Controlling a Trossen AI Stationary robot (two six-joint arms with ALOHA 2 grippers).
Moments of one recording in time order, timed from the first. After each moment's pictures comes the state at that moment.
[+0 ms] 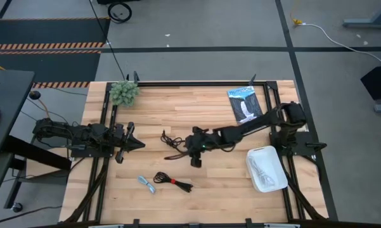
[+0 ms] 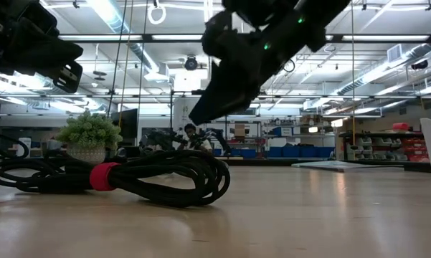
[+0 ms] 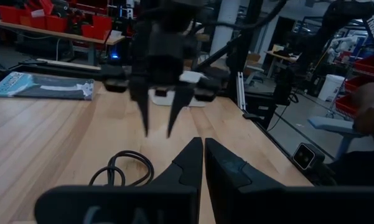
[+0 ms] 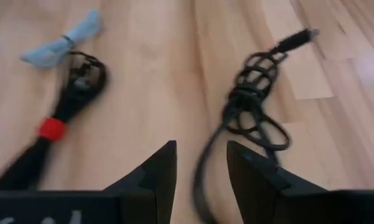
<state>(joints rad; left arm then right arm) -0.19 0.08 0.02 0.05 -0.03 -0.19 0.12 1.86 1.13 0.02 0.13 0.16</state>
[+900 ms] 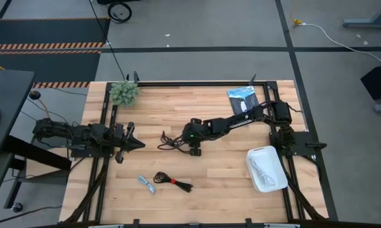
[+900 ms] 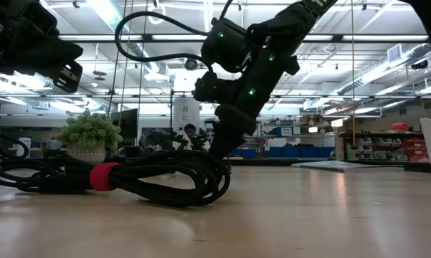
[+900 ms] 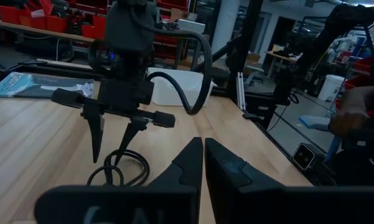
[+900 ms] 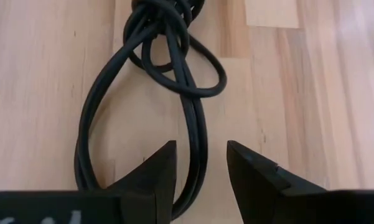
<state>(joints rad) -0.19 0.08 0.02 0.05 -0.03 -0.19 -0.01 2.01 1.26 -0.23 0.12 -0.04</state>
